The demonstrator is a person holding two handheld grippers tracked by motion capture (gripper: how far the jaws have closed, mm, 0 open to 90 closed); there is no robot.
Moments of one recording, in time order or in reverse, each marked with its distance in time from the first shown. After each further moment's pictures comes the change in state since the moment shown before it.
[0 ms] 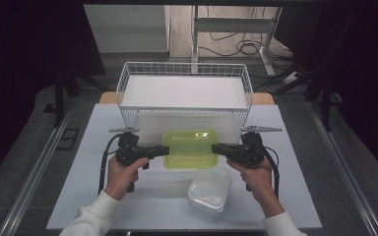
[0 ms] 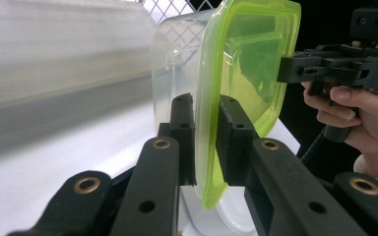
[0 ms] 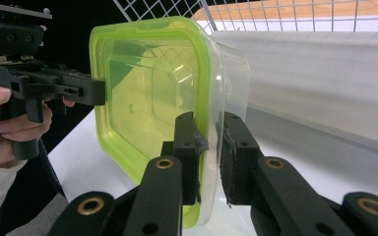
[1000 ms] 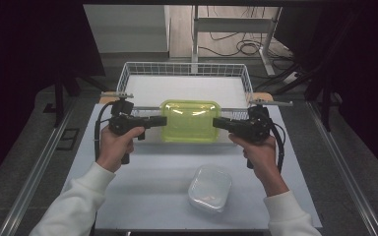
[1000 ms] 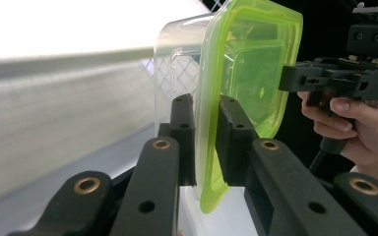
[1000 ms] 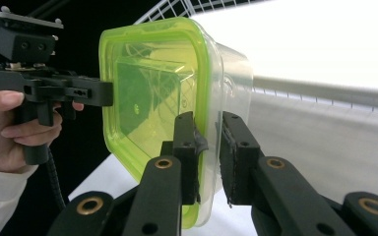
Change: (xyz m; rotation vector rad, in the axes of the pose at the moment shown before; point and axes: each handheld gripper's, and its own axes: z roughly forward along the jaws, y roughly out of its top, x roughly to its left) left arm -0.023 0.085 -0.025 -0.032 0.010 0.047; right arm 0.014 0.067 -0.018 -0.109 0.039 -0.010
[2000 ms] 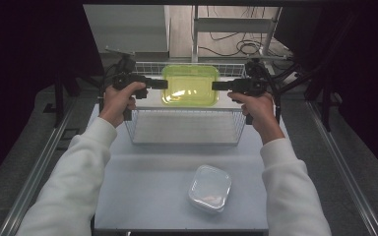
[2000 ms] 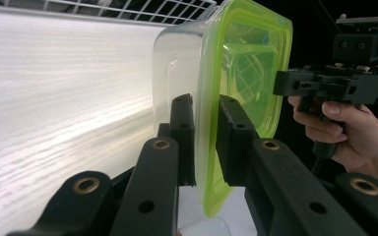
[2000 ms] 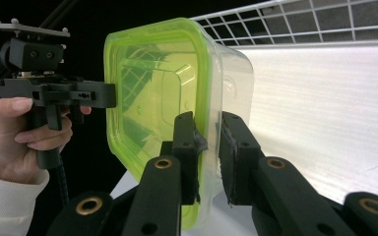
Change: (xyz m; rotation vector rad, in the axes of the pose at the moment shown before) left arm 0.048 0.094 0.020 0.054 -0.043 -0.135; right arm -0.040 0.097 0.035 0.089 0.009 0.154
